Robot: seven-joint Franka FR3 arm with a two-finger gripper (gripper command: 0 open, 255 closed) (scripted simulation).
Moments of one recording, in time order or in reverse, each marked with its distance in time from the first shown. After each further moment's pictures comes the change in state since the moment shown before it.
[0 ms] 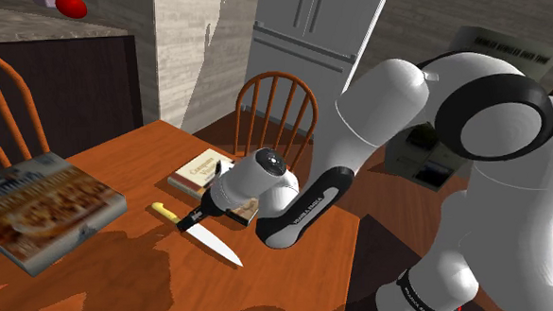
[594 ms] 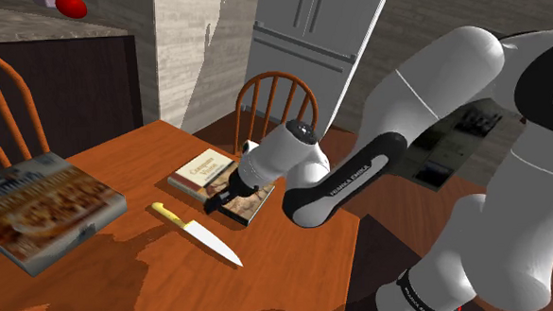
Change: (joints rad) arm -0.313 -0.288 0.266 -0.192 0.062 -0.175 -0.090
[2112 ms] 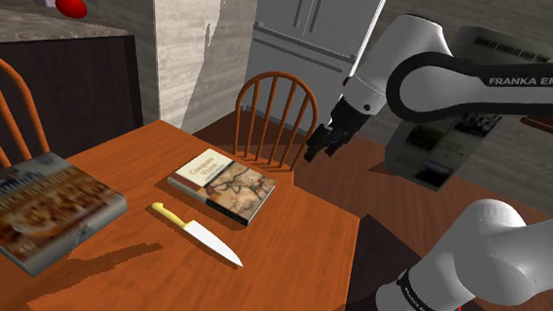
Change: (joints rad) arm -0.265 -0.889 0.006 -0.159 0.474 -1.005 -0.400
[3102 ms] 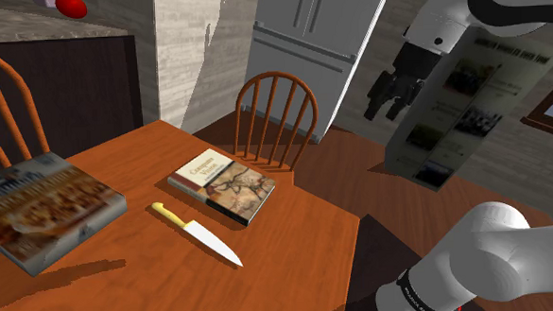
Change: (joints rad) arm -0.112 -0.101 -0.123 0.315 -0.112 -0.569 0.011
